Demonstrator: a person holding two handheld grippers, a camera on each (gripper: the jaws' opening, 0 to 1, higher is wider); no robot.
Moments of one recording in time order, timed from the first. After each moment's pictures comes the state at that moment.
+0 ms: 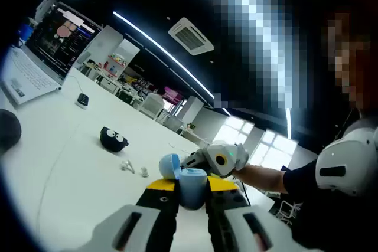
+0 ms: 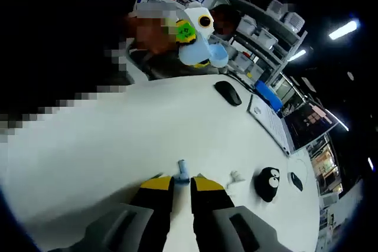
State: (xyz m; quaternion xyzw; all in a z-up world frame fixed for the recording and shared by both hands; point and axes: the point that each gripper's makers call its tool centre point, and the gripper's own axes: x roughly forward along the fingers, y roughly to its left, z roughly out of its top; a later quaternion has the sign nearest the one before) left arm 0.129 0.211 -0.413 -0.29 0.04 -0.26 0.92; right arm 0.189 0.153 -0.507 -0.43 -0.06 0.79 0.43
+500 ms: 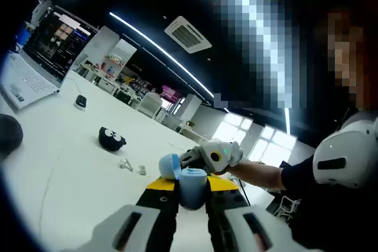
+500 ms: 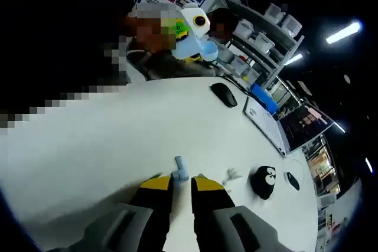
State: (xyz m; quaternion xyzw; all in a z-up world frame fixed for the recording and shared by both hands) left arm 0.119 0.206 -0.409 -0.27 0.05 -0.27 0.92; right arm 0.193 0.150 -0.508 -0.41 -0.06 0.79 0.44
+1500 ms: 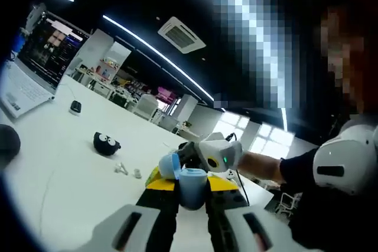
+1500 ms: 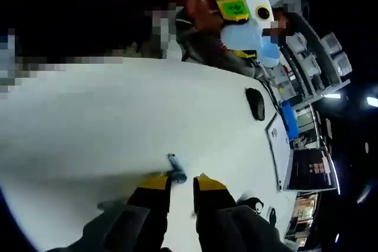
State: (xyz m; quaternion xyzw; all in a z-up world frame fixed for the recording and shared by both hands) left arm 0.115 0.203 -0.399 -0.26 0.04 -0.28 0.92; right arm 0.184 0.166 -0.510 -0.58 -0.14 0.75 0.29
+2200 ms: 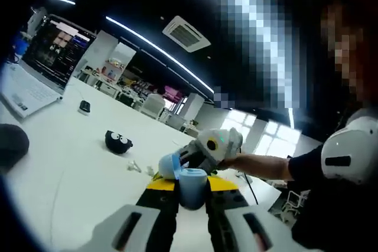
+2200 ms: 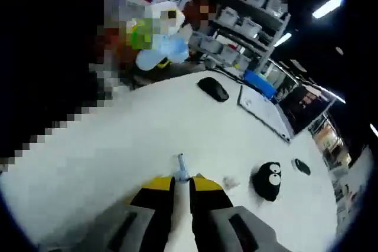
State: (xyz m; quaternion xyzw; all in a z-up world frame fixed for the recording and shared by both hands) left arm 0.120 0.219 -0.416 -0.25 0.05 -0.26 0.93; right arm 0.197 0.185 -0.493 -0.31 0.05 0.79 0.52
